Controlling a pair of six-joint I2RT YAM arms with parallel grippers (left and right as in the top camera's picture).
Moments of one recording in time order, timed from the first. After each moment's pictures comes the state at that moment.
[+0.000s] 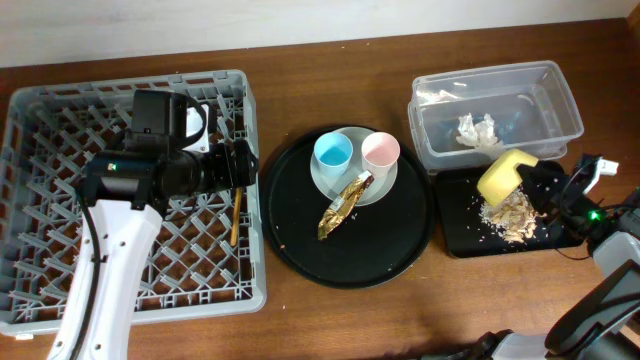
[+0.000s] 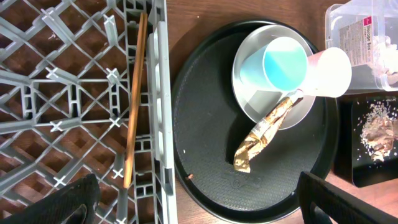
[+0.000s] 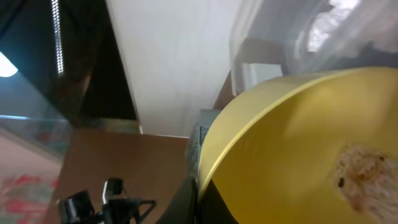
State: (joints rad) left arm -0.17 1.46 1.47 -1.08 0.24 -0.27; right arm -0.86 1.56 0.73 -0.08 -1.48 0.50
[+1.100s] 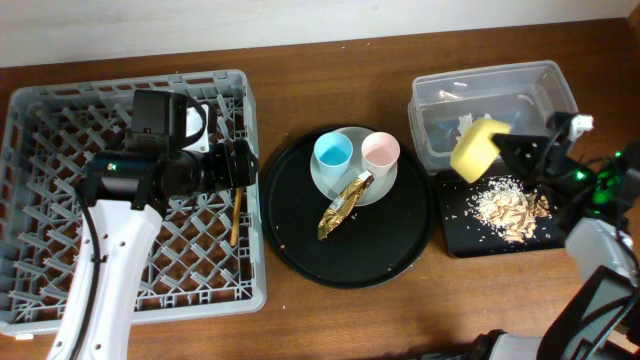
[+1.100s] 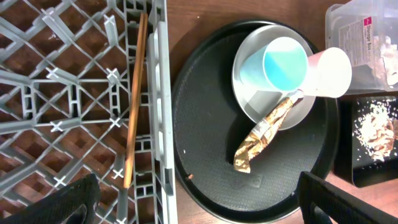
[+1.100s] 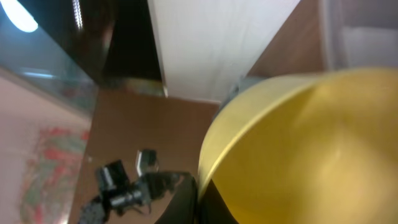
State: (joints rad) left arm -0.17 1.46 1.47 -1.08 0.24 -0.27; right arm -0.62 1.50 0.72 0.63 -1.51 1.24
